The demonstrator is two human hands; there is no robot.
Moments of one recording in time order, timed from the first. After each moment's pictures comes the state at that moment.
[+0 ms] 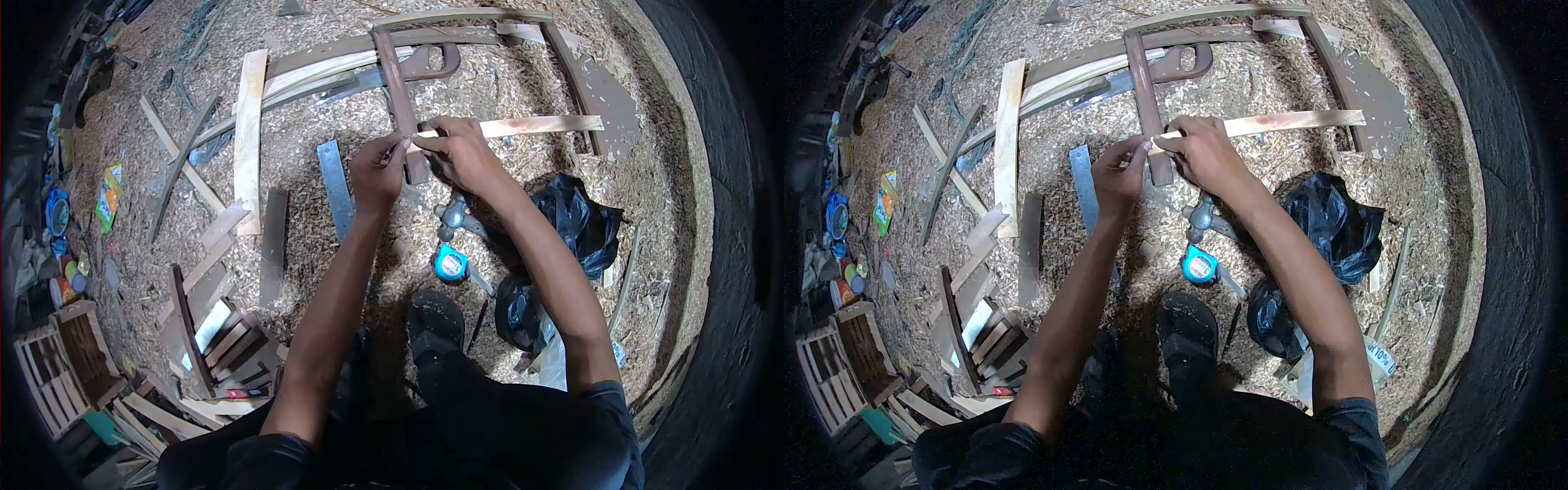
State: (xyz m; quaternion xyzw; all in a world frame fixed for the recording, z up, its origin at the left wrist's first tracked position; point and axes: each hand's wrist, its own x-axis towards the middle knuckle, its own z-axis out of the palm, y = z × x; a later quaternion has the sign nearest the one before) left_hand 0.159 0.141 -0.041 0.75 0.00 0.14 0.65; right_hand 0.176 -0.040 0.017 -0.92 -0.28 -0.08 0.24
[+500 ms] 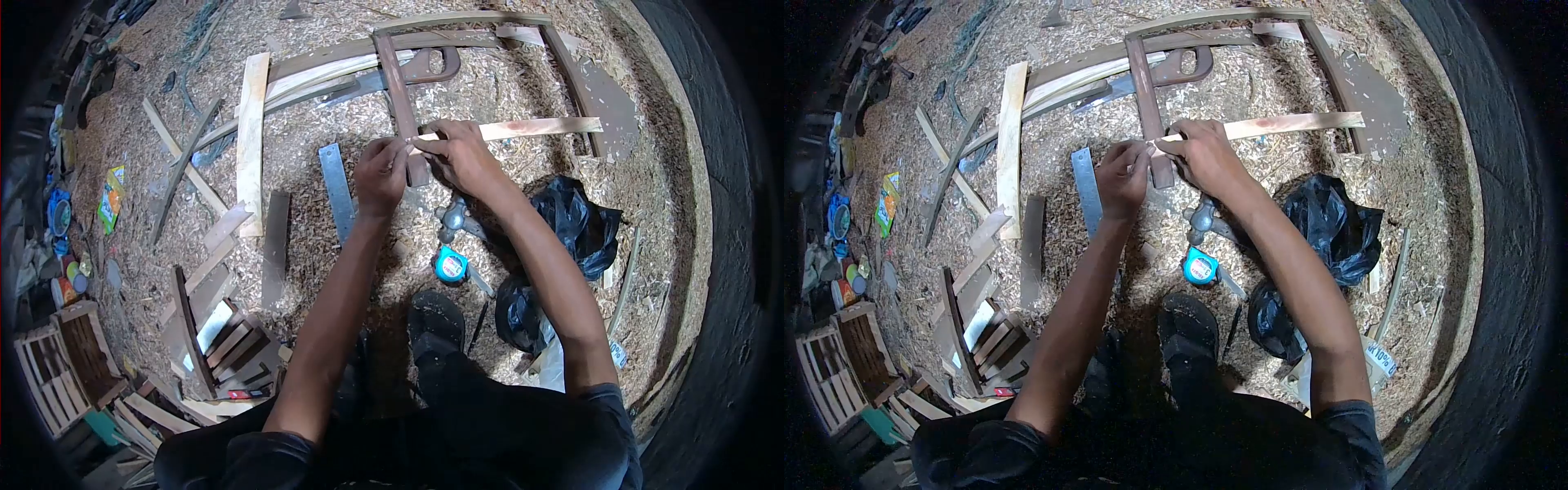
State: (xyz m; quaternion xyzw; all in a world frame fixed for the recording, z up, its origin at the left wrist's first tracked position) left_hand 0.158 0.143 -0.039 0.80 -0.08 0.20 0.56; right_hand 0.175 -0.040 0.018 -0.93 -0.27 -0.07 0.24
